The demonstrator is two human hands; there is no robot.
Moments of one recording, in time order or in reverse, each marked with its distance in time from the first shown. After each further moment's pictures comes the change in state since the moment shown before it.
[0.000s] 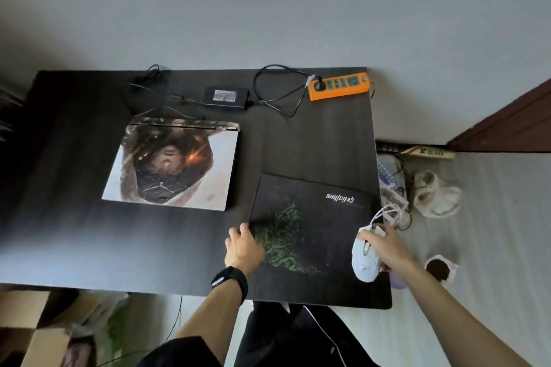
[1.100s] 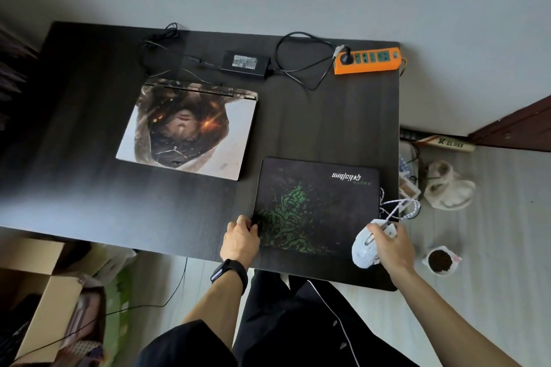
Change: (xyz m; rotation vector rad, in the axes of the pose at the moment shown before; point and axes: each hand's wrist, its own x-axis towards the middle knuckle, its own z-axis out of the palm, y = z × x) left_hand -0.012 -0.054 0.026 -0.125 0.147 -0.102; right_hand -0.001 0.043 0.039 0.050 0.276 -0.052
